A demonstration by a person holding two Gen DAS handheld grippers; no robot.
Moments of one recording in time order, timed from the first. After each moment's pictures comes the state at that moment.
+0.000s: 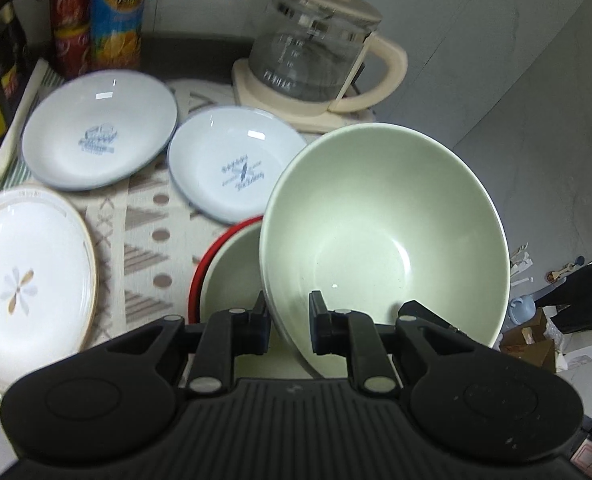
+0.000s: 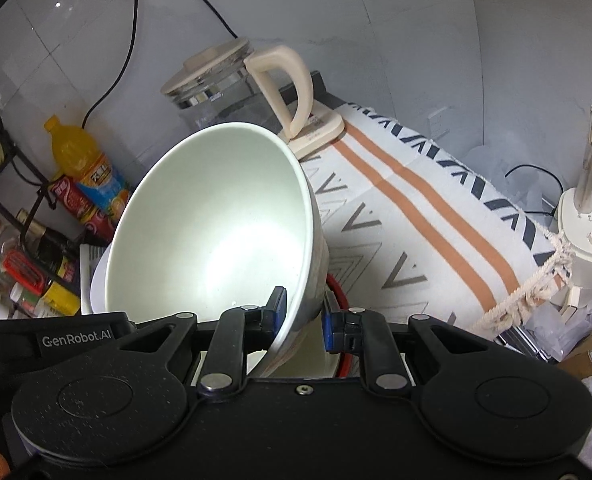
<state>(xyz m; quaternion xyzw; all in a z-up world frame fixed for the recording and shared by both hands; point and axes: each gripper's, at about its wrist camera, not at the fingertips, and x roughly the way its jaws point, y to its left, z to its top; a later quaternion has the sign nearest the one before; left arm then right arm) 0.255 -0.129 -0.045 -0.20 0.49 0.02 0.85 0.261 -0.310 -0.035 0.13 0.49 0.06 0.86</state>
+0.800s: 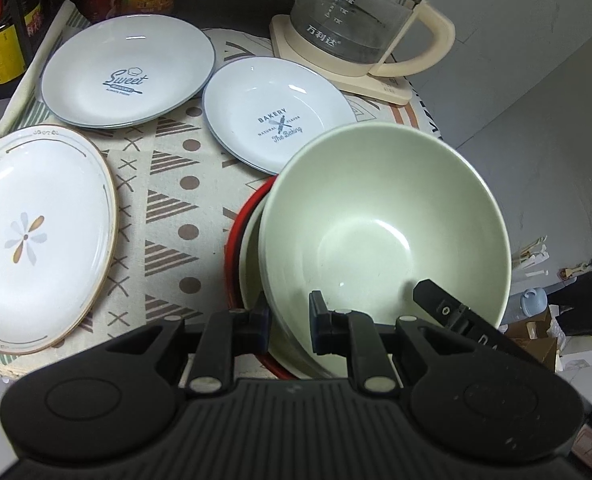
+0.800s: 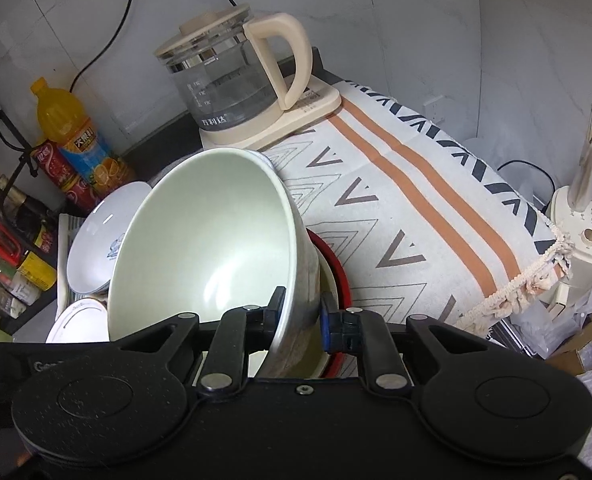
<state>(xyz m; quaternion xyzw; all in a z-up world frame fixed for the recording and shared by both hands) 0.251 -0.111 -0.069 -0.23 0.53 0.04 0.82 0.260 -0.296 -0.056 0.09 0.51 0.05 0.85</state>
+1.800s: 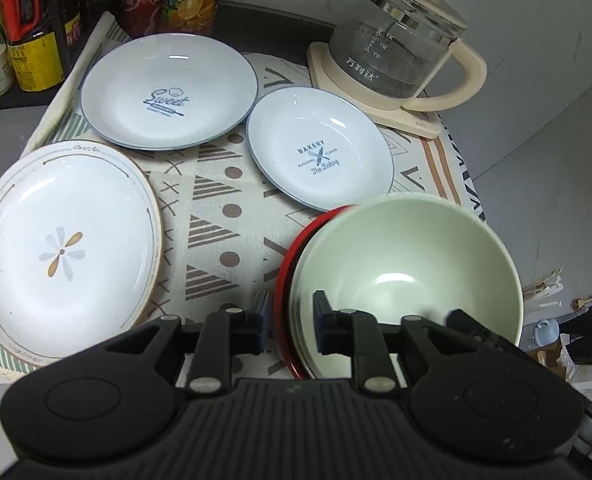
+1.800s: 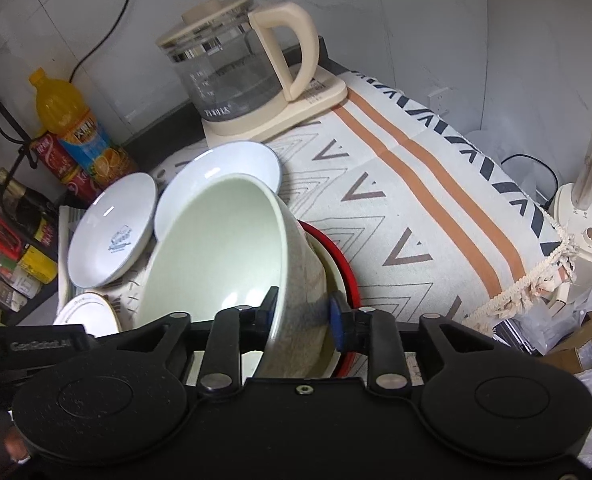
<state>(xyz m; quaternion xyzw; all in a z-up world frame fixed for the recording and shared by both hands) 0.249 -0.085 -0.061 -0.23 0.51 0.08 0.82 0.268 -0.290 -0.050 0.09 0.53 0.06 0.84</state>
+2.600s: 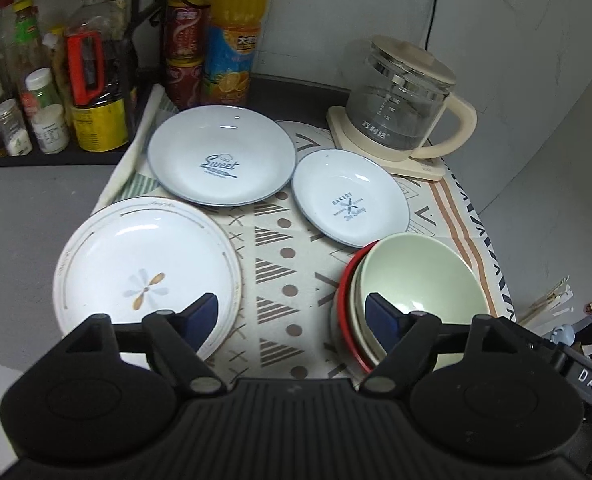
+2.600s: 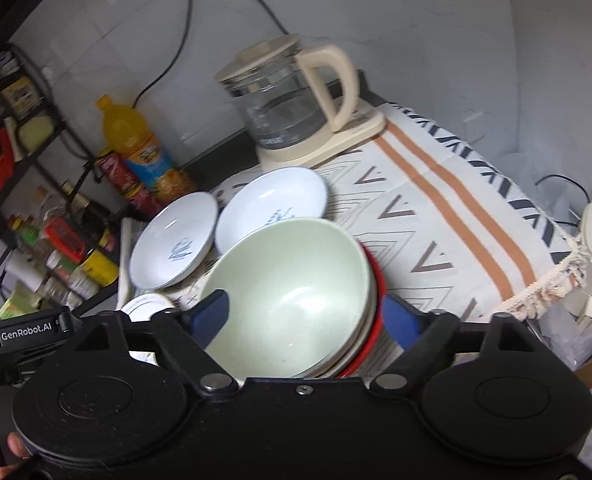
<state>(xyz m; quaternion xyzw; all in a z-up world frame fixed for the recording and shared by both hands) 0.185 -0.054 -0.012 -0.19 0.44 0.11 0.87 0.234 -0.301 -0.013 0.12 0.48 0.13 0.86</state>
